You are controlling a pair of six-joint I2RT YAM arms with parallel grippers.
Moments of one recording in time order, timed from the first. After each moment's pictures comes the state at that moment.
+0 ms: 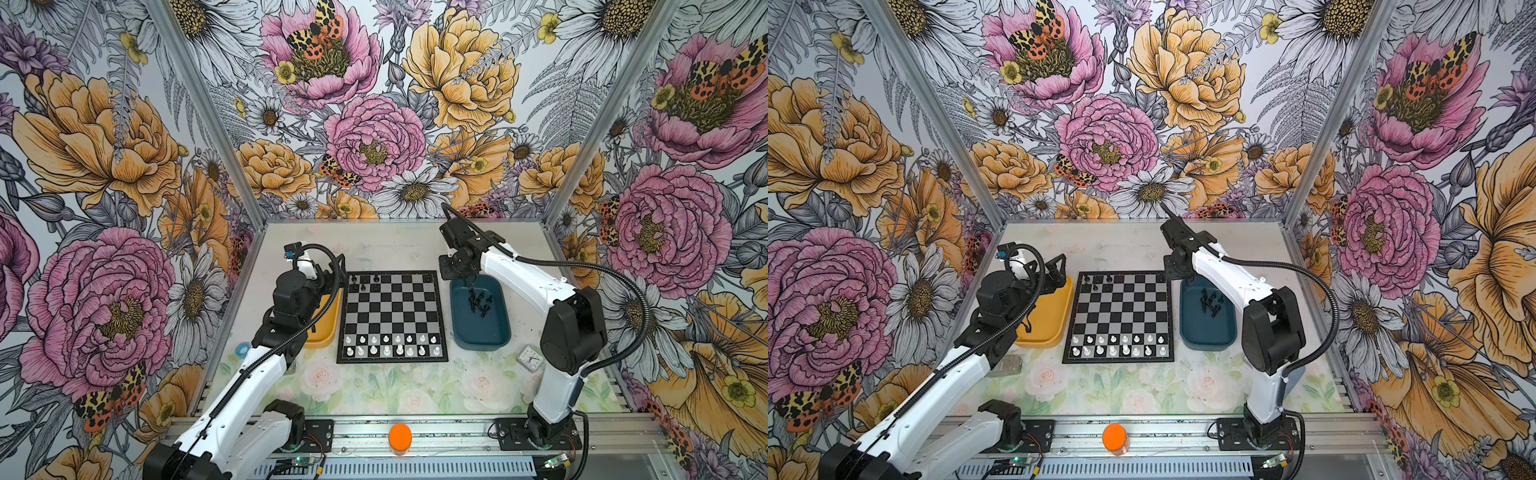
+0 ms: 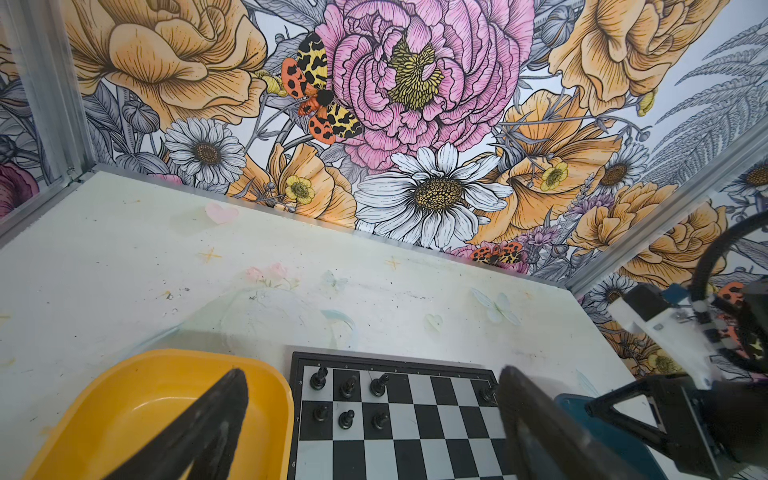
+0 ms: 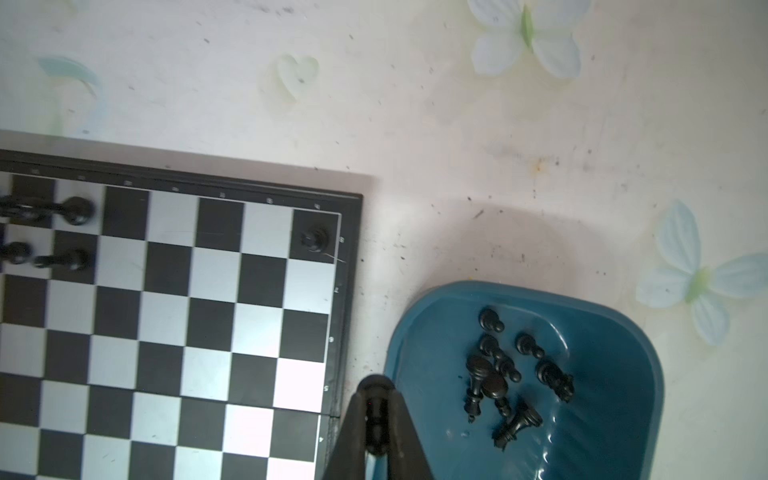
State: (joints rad) left arm -0.29 0.92 0.65 0.10 -0.10 -0.41; right arm 0.49 1.84 1.67 -0.97 0.12 0.31
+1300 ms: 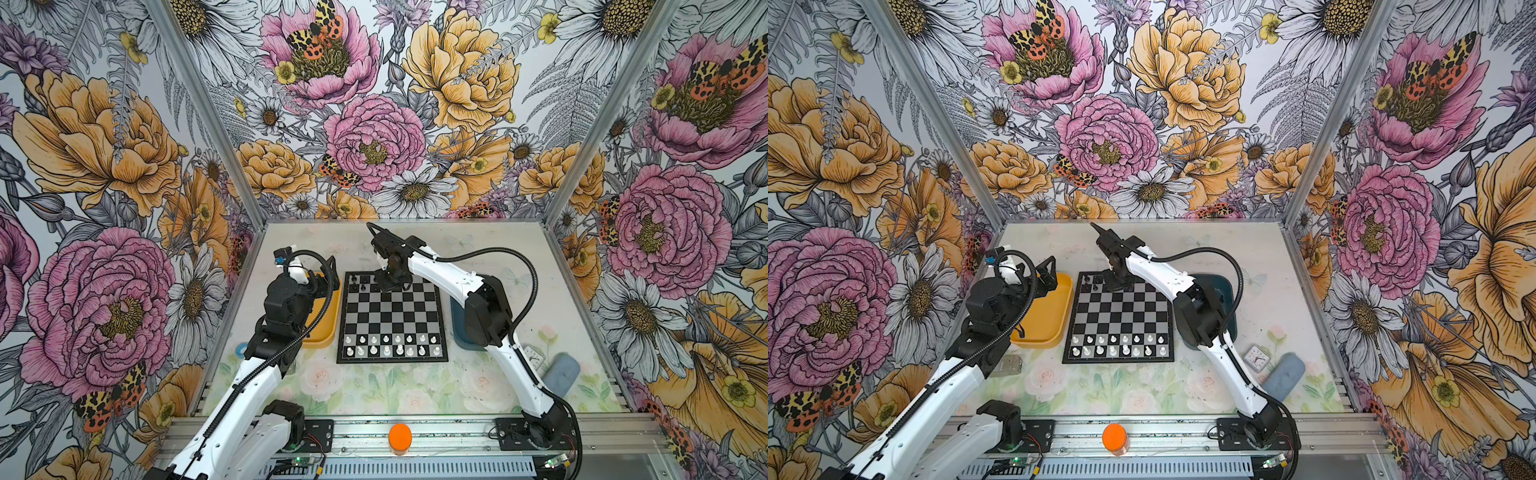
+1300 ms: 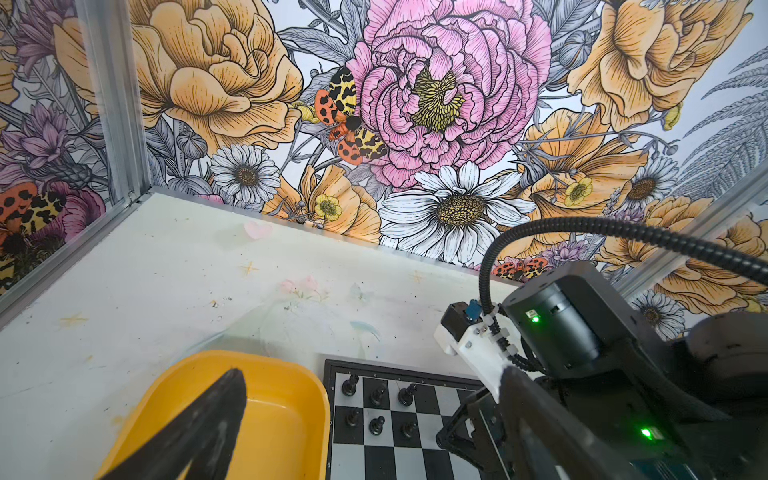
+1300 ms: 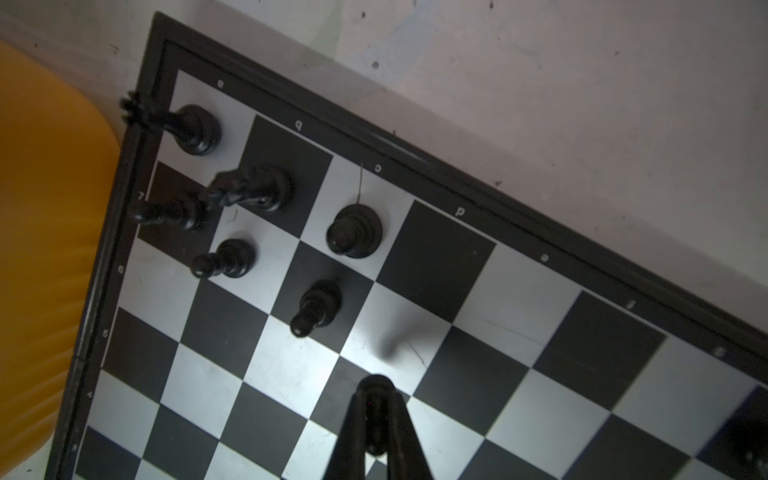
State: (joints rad) left arm -0.25 0.83 0.62 0.07 -0.14 -0.37; right arm 0.71 2.47 2.31 -1.10 -0.08 0.27
